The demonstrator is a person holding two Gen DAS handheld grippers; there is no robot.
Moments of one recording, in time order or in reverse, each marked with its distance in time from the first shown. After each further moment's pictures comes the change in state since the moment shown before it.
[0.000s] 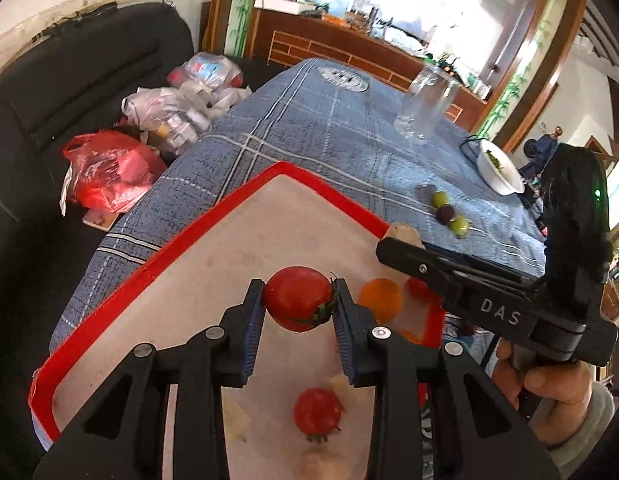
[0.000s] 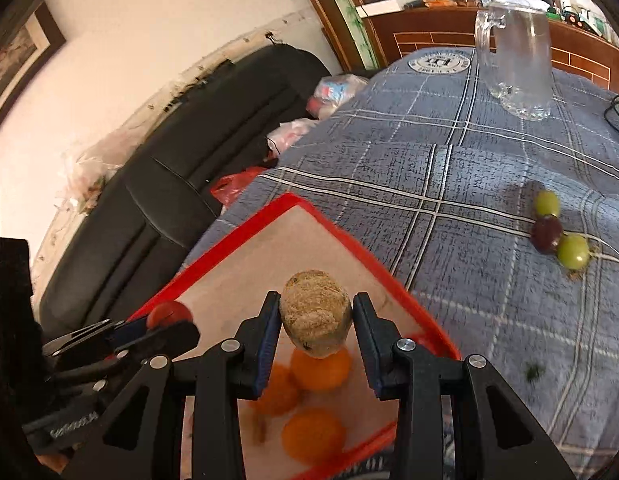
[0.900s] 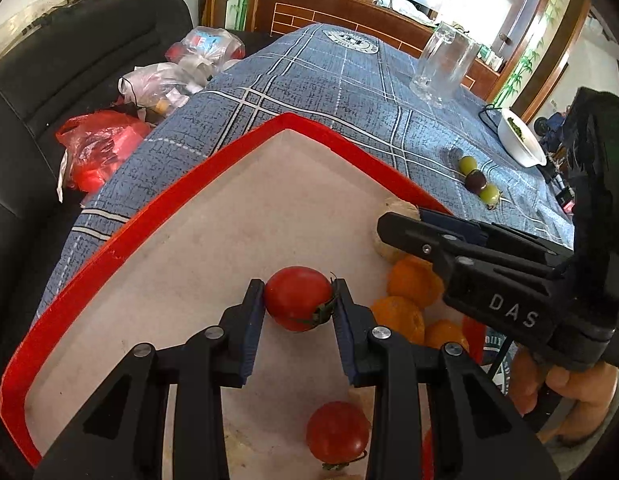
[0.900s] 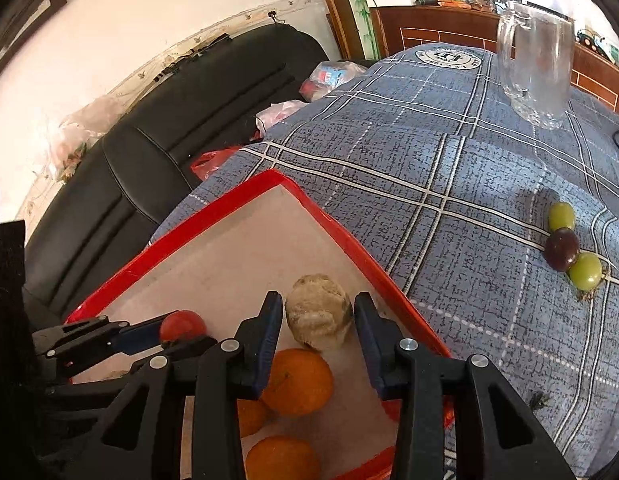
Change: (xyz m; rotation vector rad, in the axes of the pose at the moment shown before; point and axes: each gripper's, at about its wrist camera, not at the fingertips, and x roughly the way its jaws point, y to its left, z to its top) left arm 0.036 0.002 -0.012 0.028 0.086 0.028; right arm 0.026 0.002 -0.001 -0.087 0.042 -0.080
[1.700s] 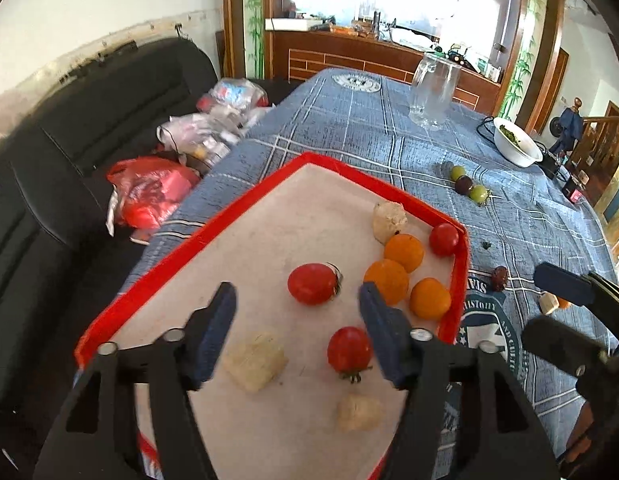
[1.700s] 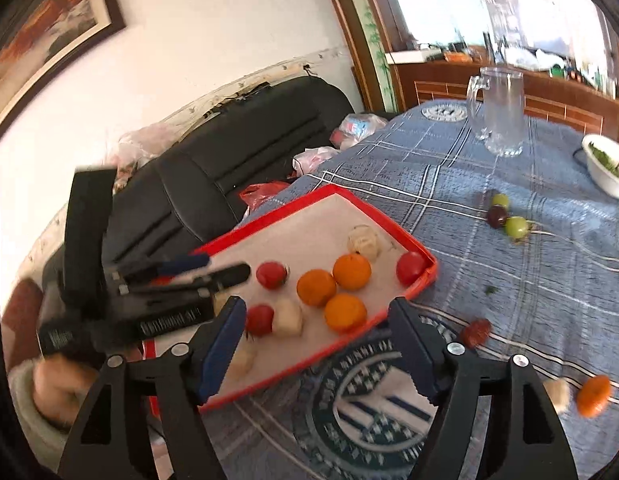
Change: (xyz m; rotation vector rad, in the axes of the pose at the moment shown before) left arm -0.077 -0.014 -0.039 0.083 -0.178 0.153; right arm -0.137 0.029 -0.088 -0.067 -0.195 0.062
